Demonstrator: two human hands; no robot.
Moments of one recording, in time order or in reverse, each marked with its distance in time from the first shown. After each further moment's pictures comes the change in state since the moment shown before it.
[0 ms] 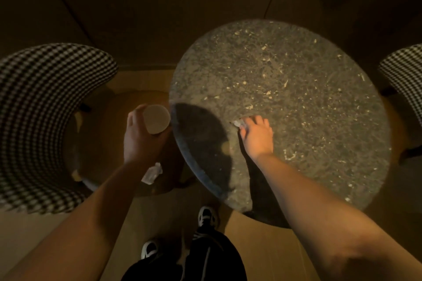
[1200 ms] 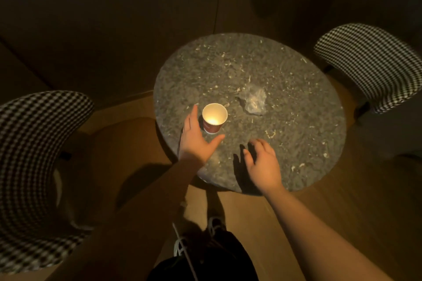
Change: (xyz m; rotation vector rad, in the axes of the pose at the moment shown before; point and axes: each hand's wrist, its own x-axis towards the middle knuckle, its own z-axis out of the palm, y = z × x) left_hand -0.034 0.083 0.046 -0.233 -0.471 0.234; right_hand -0.144 -0.028 -0.025 0.303 0.165 0.348
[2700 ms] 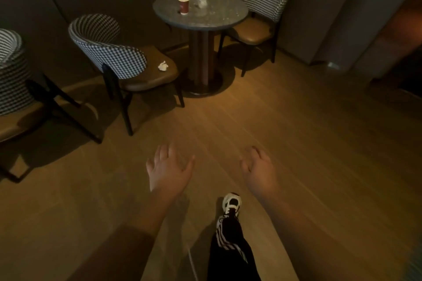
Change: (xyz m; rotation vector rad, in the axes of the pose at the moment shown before) left_hand -1.070 -0.105 -0.250 0.671 -0.126 0.103; right_hand -1.102 0.076 0.091 0.027 0.176 0.124
